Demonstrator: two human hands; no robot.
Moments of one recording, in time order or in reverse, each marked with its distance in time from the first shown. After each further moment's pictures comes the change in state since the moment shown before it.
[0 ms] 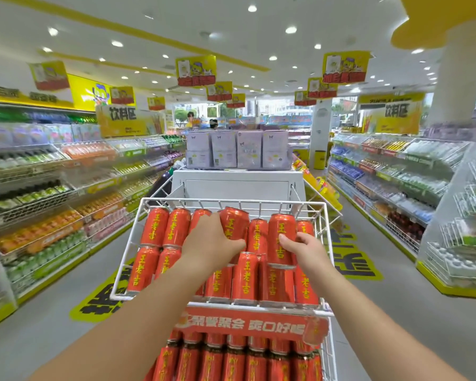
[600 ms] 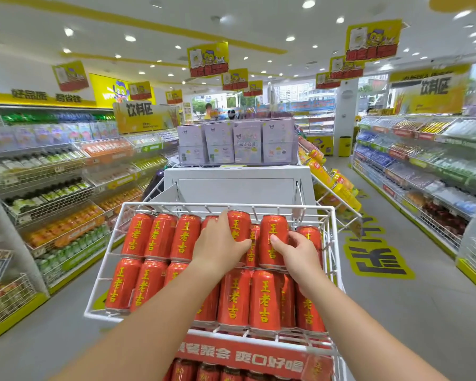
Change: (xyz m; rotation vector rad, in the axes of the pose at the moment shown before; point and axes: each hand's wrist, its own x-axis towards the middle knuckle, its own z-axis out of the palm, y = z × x) left_hand 0.071 0.014 0.084 0.122 0.020 -0.093; right_hand 0.089 0.037 0.002 -0.085 0.082 0.003
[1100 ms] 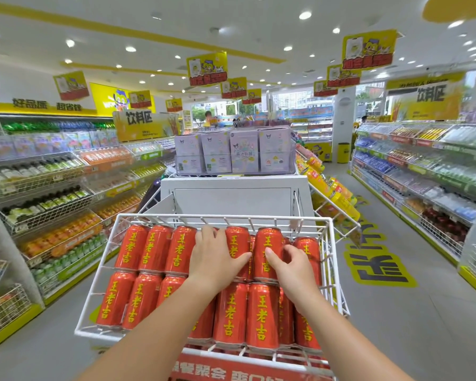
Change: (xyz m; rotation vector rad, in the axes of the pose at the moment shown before) left_hand 0.010 -0.015 0.021 0.202 0.095 0.086; right_hand 0.008 0.010 0.004 -0.205 0.029 -0.096
